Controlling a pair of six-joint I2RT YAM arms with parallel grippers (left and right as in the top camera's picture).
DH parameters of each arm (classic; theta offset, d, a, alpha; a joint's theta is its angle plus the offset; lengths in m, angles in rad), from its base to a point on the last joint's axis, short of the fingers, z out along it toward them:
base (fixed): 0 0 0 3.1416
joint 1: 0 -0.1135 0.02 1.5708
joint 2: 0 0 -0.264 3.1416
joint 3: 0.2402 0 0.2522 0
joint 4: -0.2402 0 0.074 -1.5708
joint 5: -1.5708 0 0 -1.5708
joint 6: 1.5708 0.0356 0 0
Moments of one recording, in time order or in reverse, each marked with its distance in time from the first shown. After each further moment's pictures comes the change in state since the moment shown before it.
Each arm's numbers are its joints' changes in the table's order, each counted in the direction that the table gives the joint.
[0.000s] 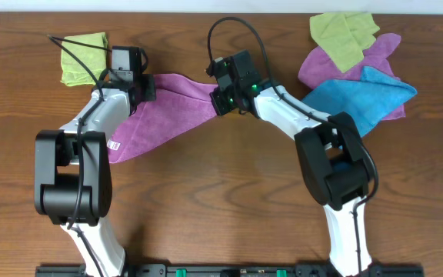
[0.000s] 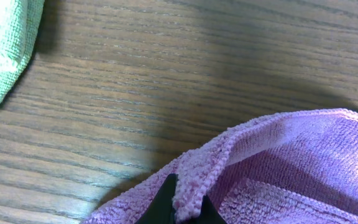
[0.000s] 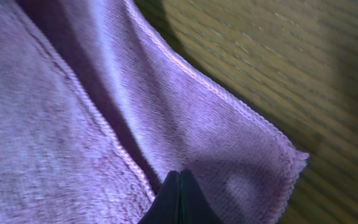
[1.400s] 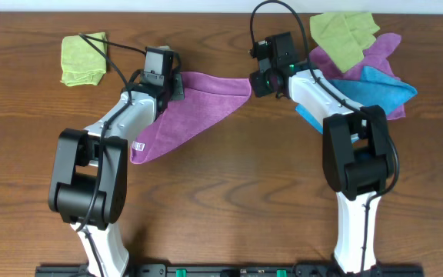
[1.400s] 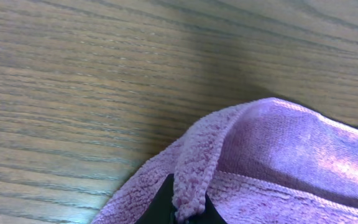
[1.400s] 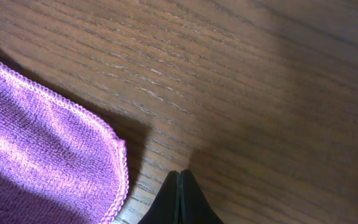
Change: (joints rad) left arm 0.163 0.000 0.000 0.058 0.019 -0.146; right arm 0.200 0.007 0.072 -0.121 -0.161 -0.077
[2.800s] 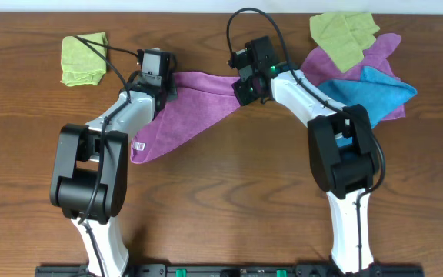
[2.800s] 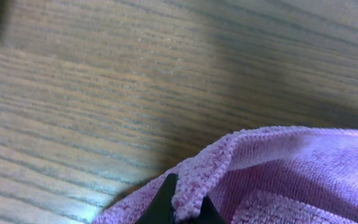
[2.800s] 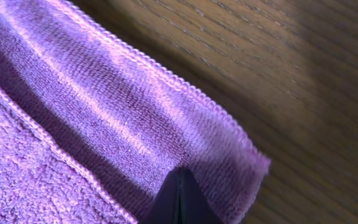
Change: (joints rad) left arm -0.023 0.037 0.000 0.006 0.112 -0.042; right arm -0.078 0.052 0.073 -0.113 0.075 -0.056
